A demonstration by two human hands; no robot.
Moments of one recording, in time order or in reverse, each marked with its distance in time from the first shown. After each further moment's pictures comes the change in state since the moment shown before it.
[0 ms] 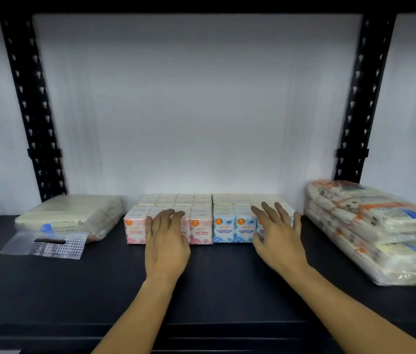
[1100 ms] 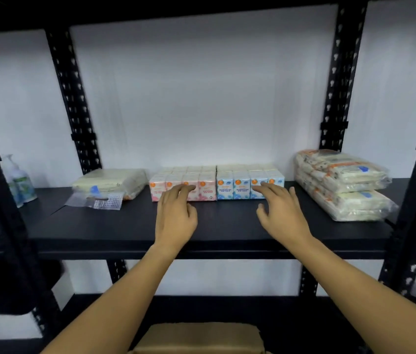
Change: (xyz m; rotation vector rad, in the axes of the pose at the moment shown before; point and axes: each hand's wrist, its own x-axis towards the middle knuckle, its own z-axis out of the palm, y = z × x) left_hand -0.084 0.032 -0.099 -0.200 0.011 0.052; right_hand -0.107 -0.017 -0.082 0.251 0.072 -0.078
